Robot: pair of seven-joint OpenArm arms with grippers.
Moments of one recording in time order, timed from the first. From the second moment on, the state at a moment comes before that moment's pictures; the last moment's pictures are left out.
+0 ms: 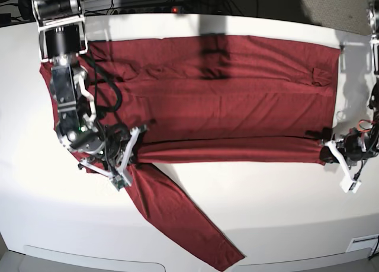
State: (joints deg) left arm -18.3 -32.1 3.6 67.6 -38.9 -27.0 51.9; right arm 11.4 17.7 -7.3 85.5 9.7 26.0 -45.9
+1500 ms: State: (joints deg) left arm 11.1 -32.5 -9.9 89.1 -35.8 -27.2 59.2; right arm -6.6 20.4 -6.5 99.3 9.8 25.8 -64.5
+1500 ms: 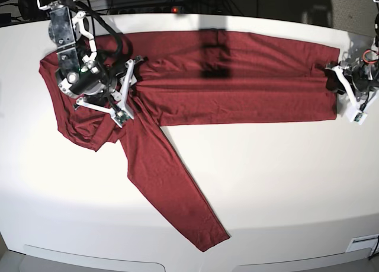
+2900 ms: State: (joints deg) left arm 8.5 -17.2 -10.3 82.1 -25.5 -27.7 44.0; right arm -3.2 23.4 -5.6 100.5 23.2 27.5 -62.8
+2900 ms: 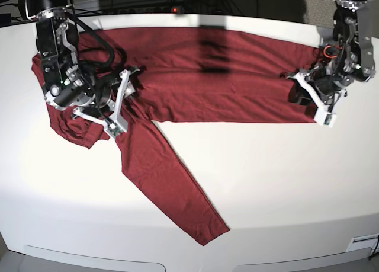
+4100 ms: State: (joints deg) left arm 8.1 -17.9 -10.6 82.6 -28.0 -25.9 47.0; right arm 42.1 -0.9 -3.1 27.2 -0.9 2.4 -18.1
